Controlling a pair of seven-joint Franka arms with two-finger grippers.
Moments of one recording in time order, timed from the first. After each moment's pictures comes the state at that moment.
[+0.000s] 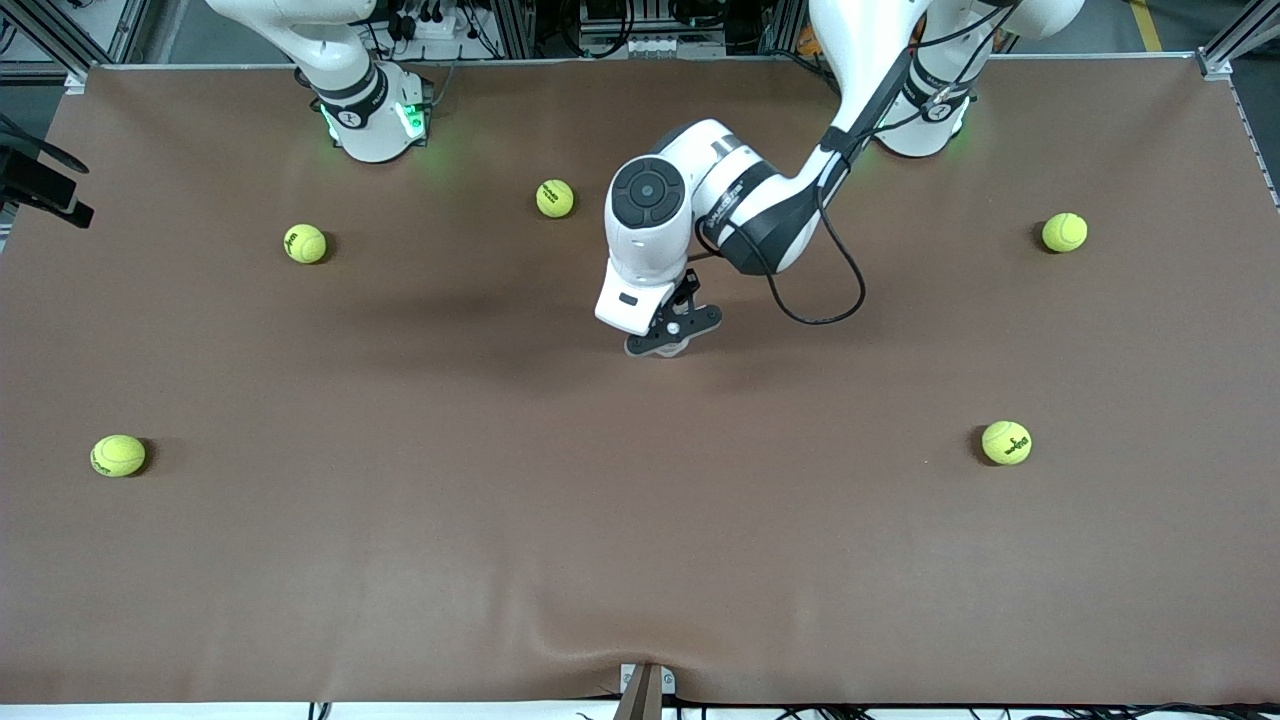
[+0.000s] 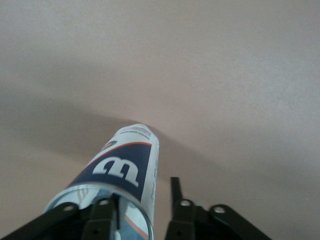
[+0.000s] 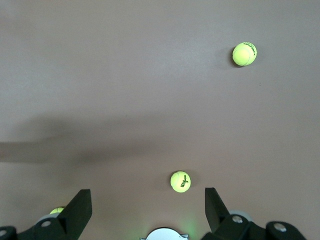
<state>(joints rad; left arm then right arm) -0.74 0.60 -0.10 -1.41 -0.02 1.98 -1.18 -0.04 -0.03 -0.07 -1.46 0.02 1.37 0.01</state>
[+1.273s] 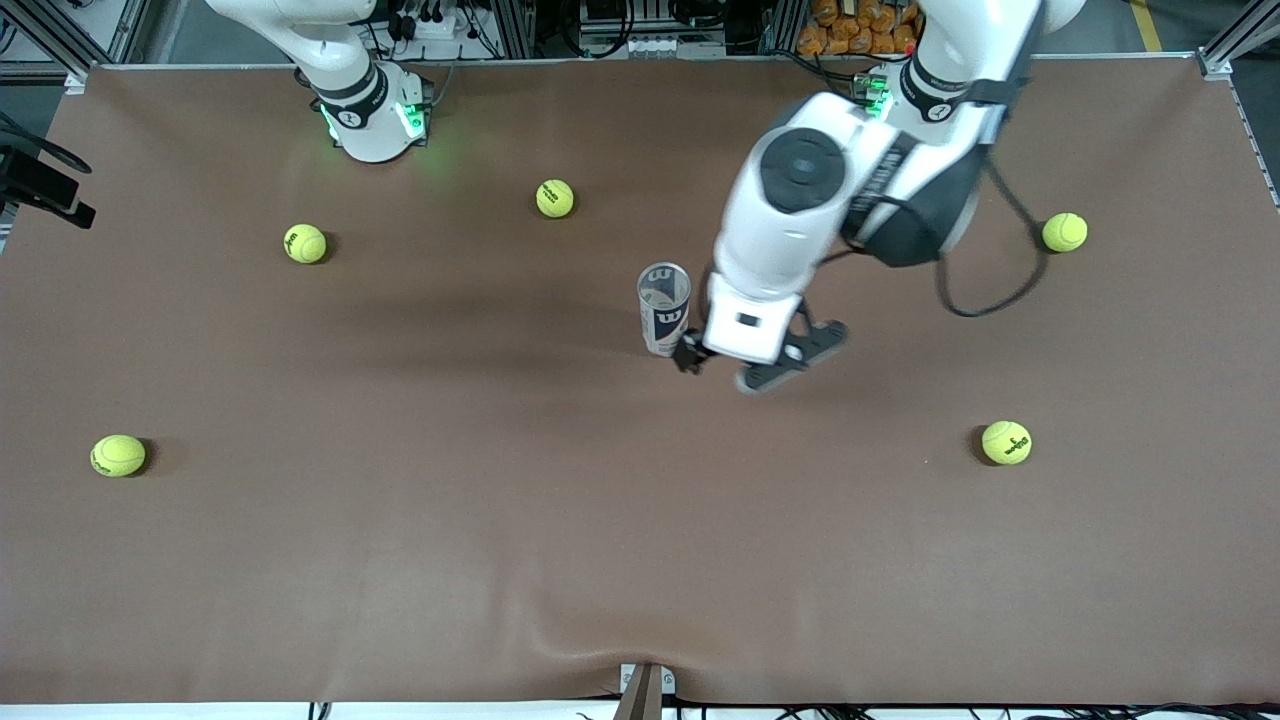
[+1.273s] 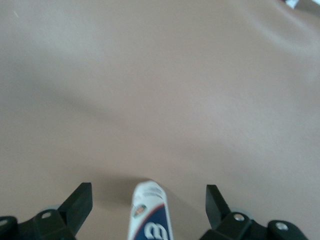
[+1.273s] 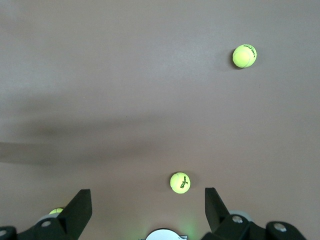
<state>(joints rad) -0.56 0.44 -0.05 -1.38 -0.02 1.91 -1.08 -0.04 -0.03 -0.07 -1.46 0.01 1.37 0.01</state>
